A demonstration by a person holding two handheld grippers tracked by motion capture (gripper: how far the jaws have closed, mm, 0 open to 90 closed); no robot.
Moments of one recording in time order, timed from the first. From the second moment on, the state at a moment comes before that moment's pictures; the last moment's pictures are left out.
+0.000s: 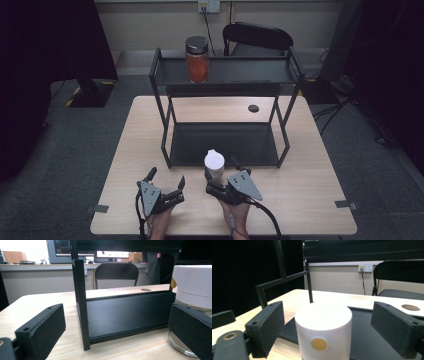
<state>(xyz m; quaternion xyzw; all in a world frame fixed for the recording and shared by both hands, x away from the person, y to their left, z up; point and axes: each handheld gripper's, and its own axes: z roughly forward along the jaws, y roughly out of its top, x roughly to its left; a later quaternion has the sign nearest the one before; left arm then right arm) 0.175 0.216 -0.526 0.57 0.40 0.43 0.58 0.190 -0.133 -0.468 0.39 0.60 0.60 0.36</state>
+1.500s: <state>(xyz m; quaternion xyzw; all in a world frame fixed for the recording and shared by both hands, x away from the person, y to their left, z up) 0.175 0.216 -0.526 0.57 0.40 0.43 0.58 0.212 -0.112 -0.466 0.43 0.64 0.54 0.34</state>
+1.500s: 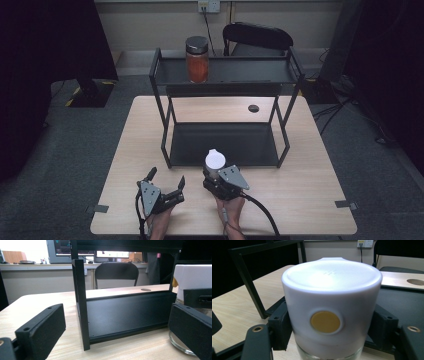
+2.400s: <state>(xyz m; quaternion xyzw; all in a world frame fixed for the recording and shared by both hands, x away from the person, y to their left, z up) 0.175 0.216 -0.526 0.57 0.40 0.43 0.58 0.198 -0.123 -0.450 0.41 0.62 0.57 0.35</state>
